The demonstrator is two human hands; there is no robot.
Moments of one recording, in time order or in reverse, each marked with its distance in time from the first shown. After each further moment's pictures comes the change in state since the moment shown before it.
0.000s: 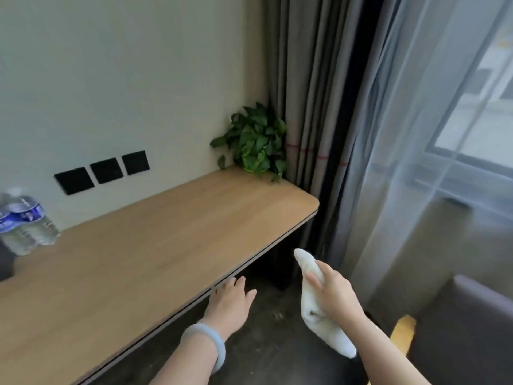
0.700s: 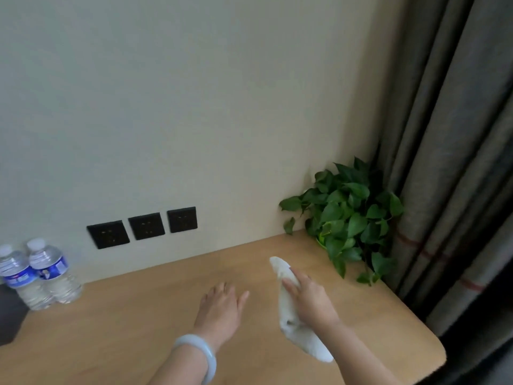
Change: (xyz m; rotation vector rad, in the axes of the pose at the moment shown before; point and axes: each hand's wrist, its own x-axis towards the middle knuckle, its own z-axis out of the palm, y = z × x) left_hand 0.293 -0.133 -0.167 0.061 0.292 -0.349; right_hand 0.381 -0.235 0.123 -0.112 -0.272 -0.423
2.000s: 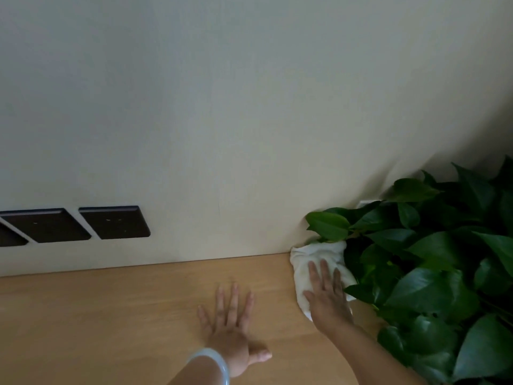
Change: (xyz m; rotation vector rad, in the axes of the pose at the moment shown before) left_hand 0.248 0.031 0.148 -0.004 -0.617 -0.259; right_hand 0.324 0.139 0.072 -0.776 -0.341 -0.090
